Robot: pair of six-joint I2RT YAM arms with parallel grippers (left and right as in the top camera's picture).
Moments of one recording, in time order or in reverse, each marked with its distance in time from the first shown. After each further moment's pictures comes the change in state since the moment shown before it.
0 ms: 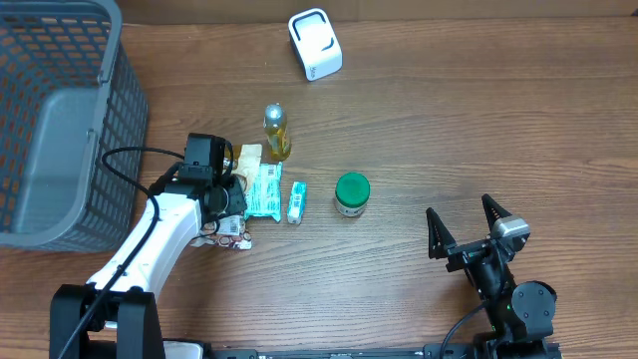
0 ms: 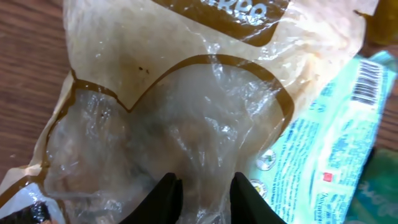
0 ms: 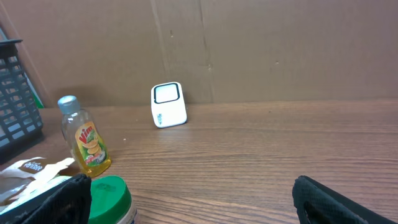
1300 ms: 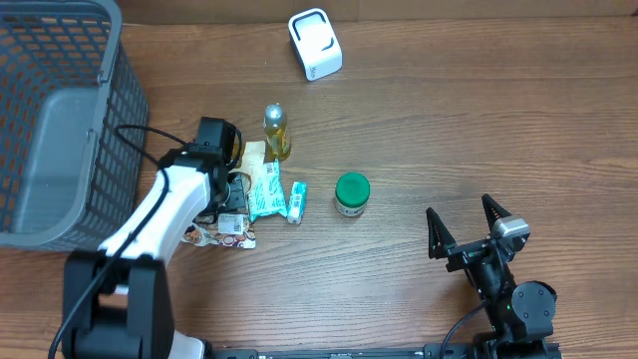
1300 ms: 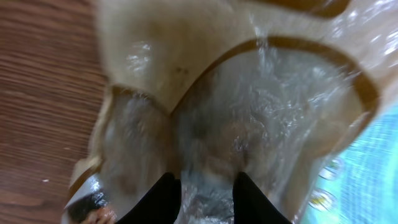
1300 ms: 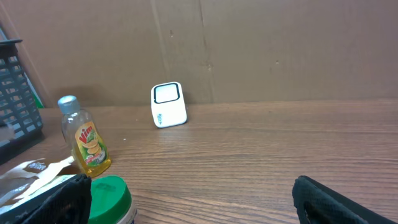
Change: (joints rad) left arm -0.028 0.145 0.165 -0.216 -0.133 0.083; right arm 0.000 0.000 0.000 0.000 -0.001 0.000
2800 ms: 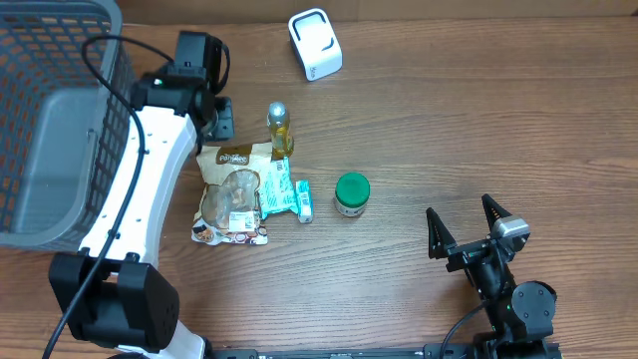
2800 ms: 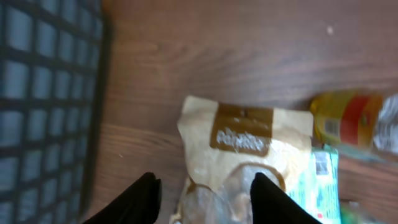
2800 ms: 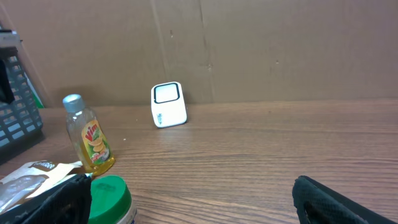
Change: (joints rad) left arm 0.022 0.084 0.610 -0.277 -0.089 0.114; right arm 0.000 0.000 0.000 0.000 0.000 0.000
